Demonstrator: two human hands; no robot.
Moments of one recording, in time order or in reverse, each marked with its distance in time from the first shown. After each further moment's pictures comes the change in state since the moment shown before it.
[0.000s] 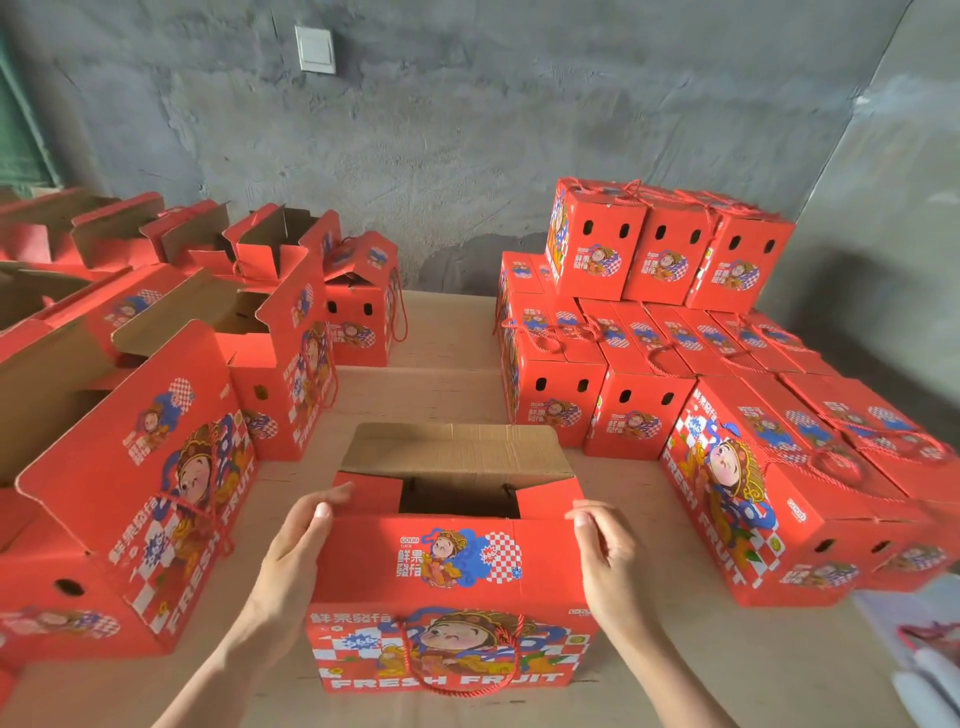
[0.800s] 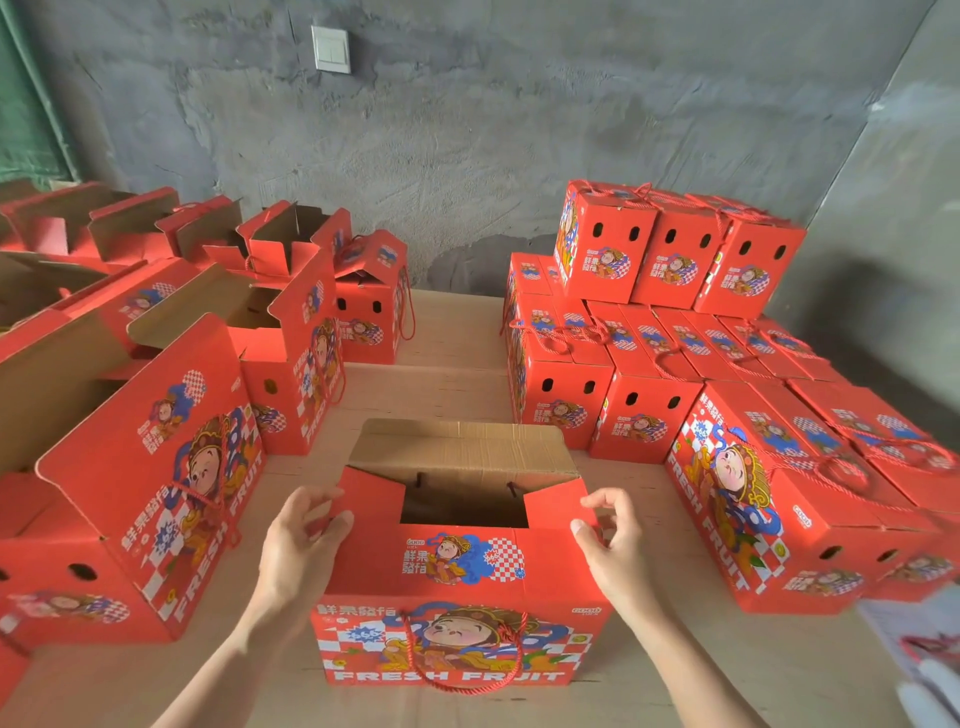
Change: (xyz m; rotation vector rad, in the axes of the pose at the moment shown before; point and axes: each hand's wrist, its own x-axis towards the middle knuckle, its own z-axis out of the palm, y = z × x) left_hand 0.011 -0.011 -0.003 0.252 0.182 0.013; right_hand 0.018 0.024 0.005 0.143 -0.110 0.150
